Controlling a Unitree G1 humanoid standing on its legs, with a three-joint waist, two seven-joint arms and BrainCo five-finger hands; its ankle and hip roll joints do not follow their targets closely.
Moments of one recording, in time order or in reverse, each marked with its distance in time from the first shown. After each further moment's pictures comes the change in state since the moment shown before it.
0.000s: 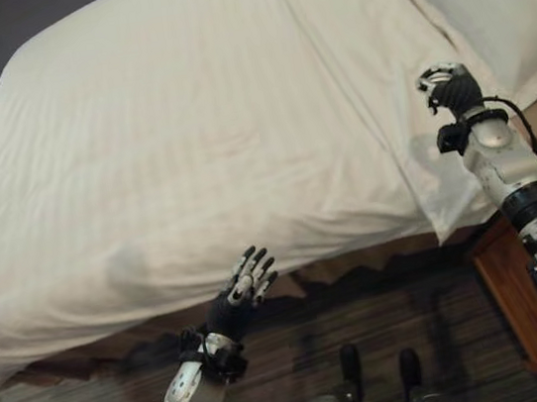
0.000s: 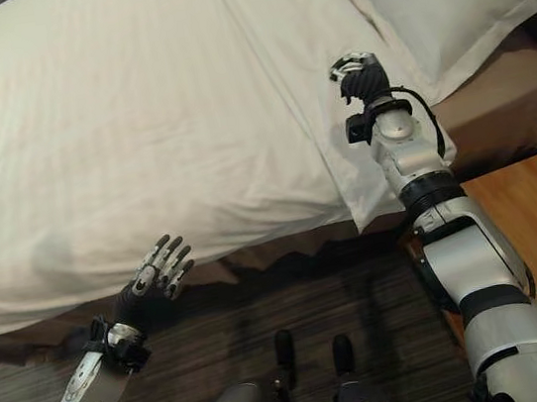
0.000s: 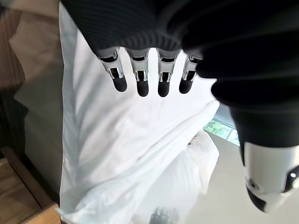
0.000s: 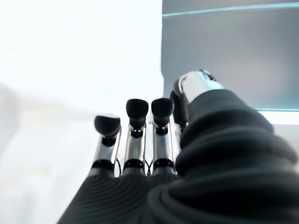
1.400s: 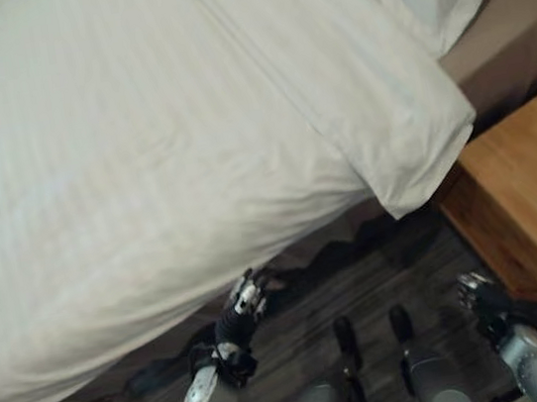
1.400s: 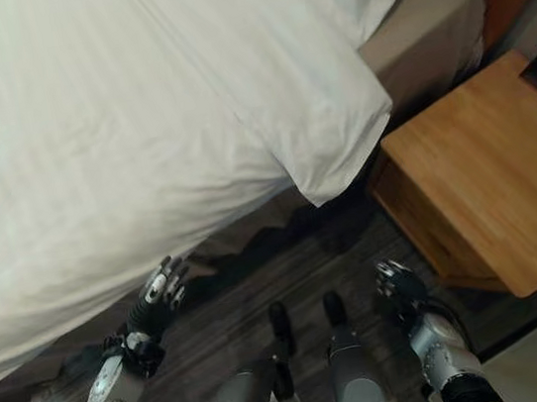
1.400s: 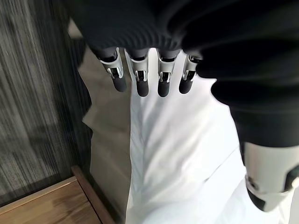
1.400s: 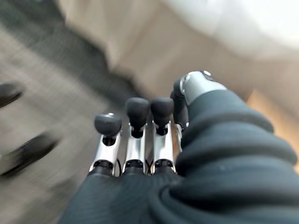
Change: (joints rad) left arm -0.002 -0.177 0.045 0.319 0.170 0.001 -0.005; right arm 1.145 0.200 -0.273 -0.541 0.211 -0.011 0.172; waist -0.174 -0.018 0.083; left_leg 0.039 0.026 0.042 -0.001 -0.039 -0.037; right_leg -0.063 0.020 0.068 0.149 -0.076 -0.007
